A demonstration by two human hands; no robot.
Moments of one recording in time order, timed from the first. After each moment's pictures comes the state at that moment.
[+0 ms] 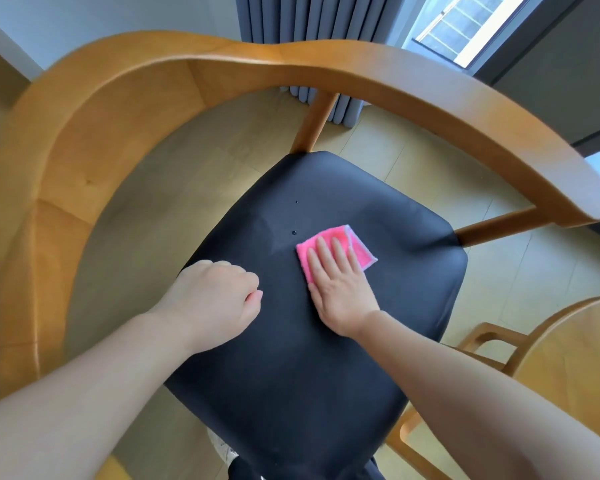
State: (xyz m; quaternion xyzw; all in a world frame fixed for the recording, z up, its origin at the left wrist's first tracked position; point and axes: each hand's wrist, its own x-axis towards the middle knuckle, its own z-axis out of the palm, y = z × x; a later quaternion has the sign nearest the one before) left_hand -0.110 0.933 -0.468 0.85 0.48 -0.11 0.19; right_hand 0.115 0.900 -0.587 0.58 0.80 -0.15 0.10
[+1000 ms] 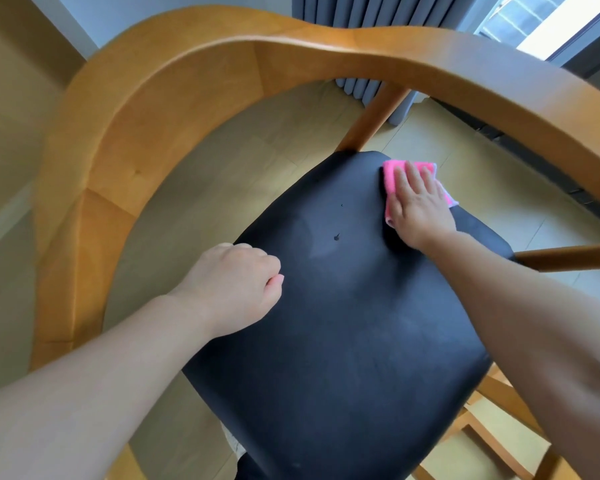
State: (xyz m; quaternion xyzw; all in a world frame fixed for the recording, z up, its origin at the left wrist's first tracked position) left_hand -0.129 0.957 -0.477 0.83 0.52 -0.10 0.18; right_hand 0.177 1.047 -0.594 0.66 0.73 -0.16 0.04
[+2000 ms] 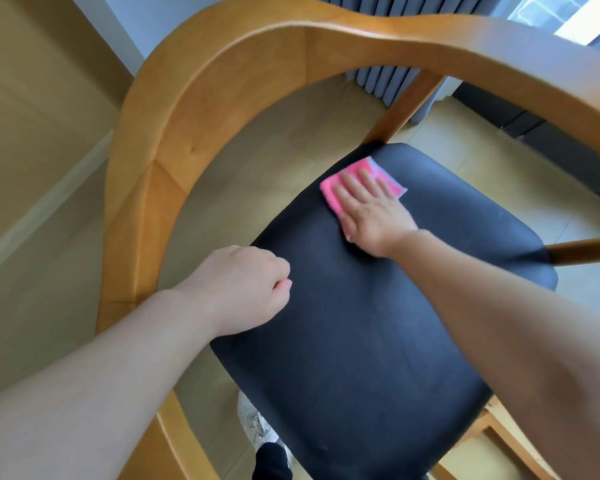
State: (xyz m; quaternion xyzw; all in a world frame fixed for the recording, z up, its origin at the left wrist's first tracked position) left_hand -0.164 0.935 -0.463 0.81 0.52 -0.11 0.24; right_hand 0.076 1.026 -0.597 0.51 0.84 -0.14 0.09
